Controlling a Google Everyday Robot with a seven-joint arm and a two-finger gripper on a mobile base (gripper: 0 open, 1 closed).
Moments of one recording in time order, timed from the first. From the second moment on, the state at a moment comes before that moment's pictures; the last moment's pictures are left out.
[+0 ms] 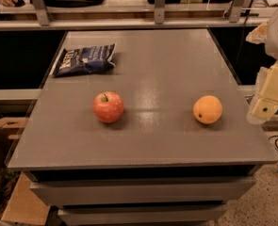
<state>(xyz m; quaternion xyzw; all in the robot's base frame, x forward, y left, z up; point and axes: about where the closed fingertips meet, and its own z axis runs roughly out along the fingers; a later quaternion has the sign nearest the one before) 0.438 -0.216 0.978 -0.60 0.78 -0.04 0.16</state>
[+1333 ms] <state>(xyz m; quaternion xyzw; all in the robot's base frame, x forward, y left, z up) 0.460 -0.114 0.959 -0.68 0.71 0.01 0.19</state>
